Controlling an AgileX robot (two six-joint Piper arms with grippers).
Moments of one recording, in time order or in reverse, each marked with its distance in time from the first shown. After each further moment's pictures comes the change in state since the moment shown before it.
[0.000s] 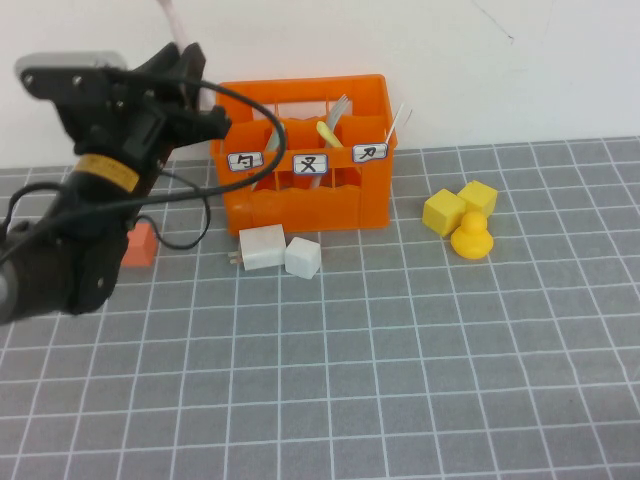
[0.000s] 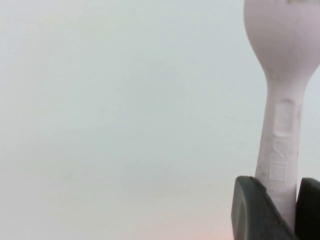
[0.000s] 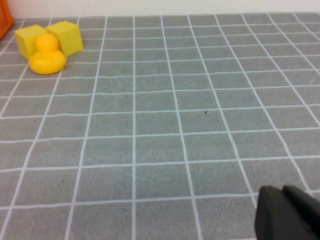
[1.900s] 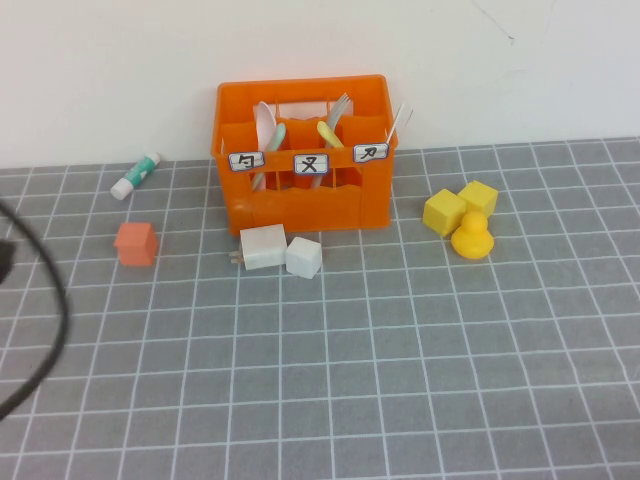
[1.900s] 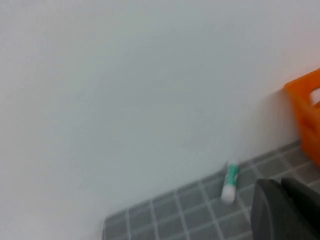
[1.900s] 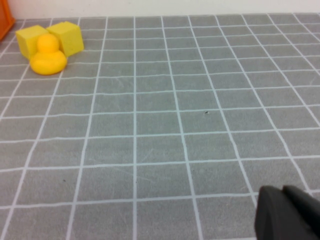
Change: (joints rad) right arm 0.000 0.000 0.000 0.000 0.000 0.000; left arm 0.152 -0.913 0.291 0.734 1.057 -0.195
